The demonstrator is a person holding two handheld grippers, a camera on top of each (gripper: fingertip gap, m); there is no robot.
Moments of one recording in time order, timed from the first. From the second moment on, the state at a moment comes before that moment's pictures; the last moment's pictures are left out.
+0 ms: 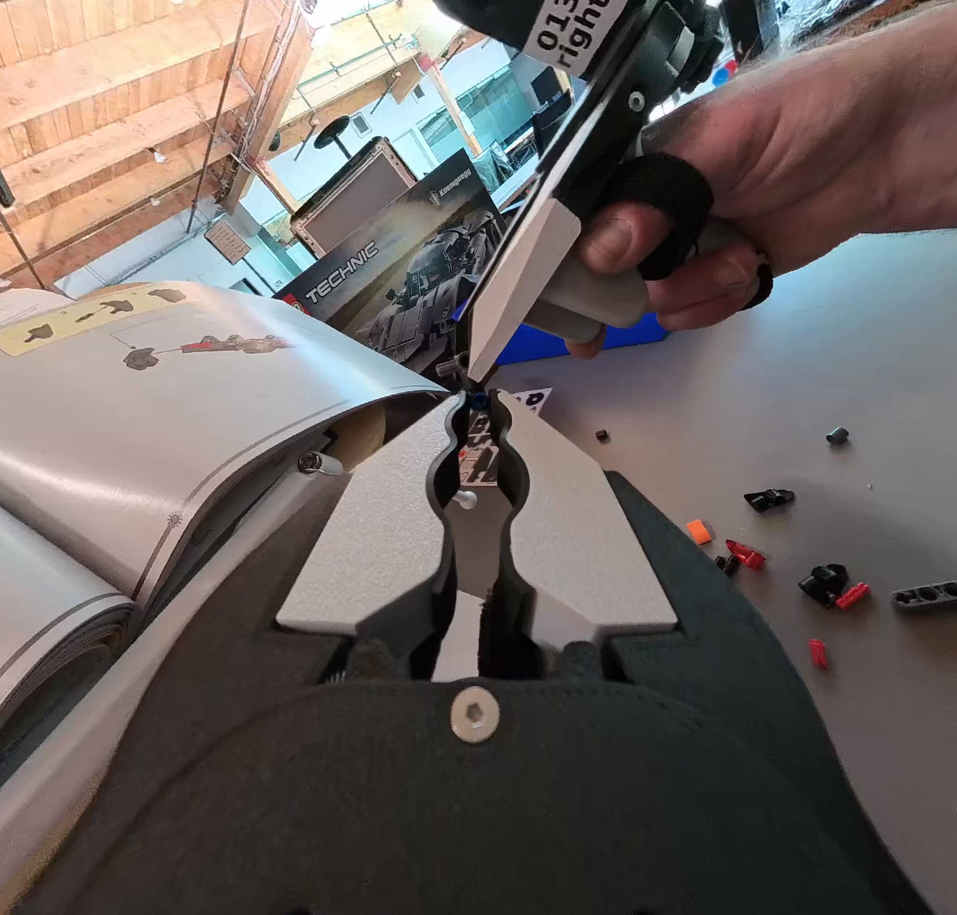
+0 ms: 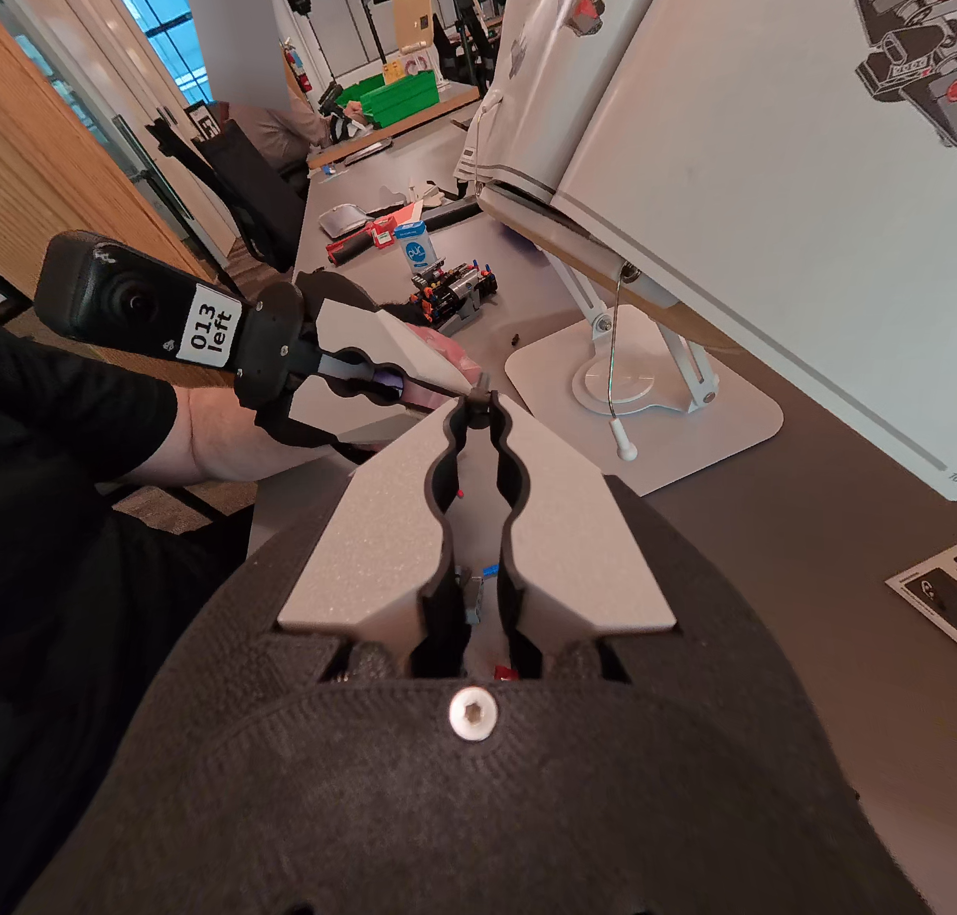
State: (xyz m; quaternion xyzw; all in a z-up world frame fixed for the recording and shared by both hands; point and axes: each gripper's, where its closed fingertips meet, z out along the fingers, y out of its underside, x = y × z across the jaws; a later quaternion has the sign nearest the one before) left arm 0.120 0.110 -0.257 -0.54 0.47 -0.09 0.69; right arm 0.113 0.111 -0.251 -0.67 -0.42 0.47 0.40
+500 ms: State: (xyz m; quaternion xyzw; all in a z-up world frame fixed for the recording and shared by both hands) left arm 0.116 0.103 -0.230 -0.56 0.32 -0.48 0.59; right arm 0.133 0.104 -0.220 -0.57 -0.52 0.27 0.58
